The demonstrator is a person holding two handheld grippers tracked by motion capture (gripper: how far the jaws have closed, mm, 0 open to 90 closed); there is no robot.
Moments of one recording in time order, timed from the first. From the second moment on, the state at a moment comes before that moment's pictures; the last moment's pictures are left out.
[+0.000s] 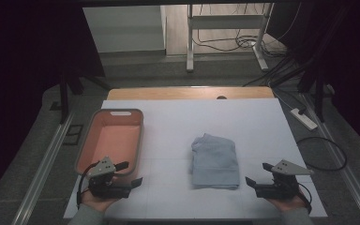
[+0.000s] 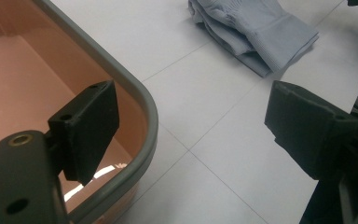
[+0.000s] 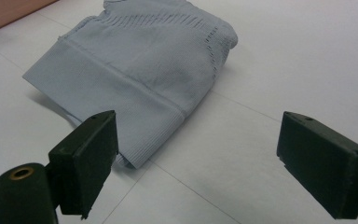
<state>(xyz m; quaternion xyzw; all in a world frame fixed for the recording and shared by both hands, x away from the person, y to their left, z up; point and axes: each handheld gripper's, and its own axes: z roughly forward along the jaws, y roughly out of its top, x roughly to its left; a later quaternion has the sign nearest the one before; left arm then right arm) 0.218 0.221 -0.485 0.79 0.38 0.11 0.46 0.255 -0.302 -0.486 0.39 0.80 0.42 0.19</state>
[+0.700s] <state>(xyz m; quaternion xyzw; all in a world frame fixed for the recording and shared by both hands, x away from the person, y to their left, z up) 0.221 0.217 -0.482 0.80 0.38 0.11 0.46 0.256 -0.301 -0.486 0.39 0.80 0.42 0.19</state>
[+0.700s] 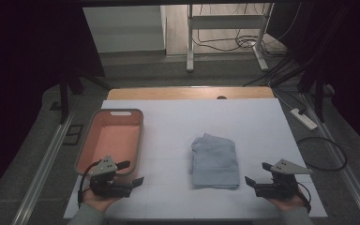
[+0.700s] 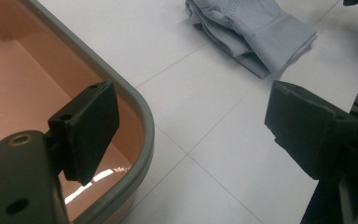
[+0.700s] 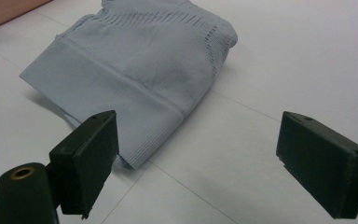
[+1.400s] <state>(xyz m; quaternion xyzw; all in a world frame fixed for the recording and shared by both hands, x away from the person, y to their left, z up) 0.226 0.208 -0.477 0.80 0.37 0.11 0.46 0.257 -0.301 -0.487 0.39 0.80 0.42 0.19</state>
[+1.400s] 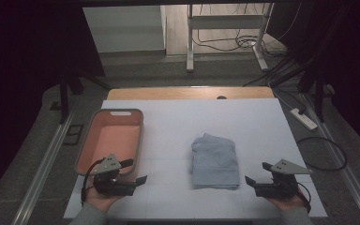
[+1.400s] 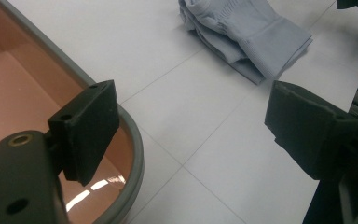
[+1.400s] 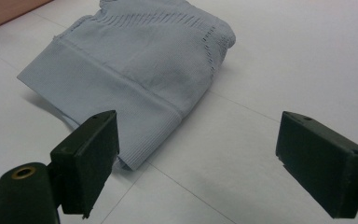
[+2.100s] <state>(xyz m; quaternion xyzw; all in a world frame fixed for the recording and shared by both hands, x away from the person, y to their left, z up) 0.234 0.189 -0.475 0.81 0.35 0.10 0.46 0.257 -0.300 -0.488 0.39 0.79 0.42 0.19</state>
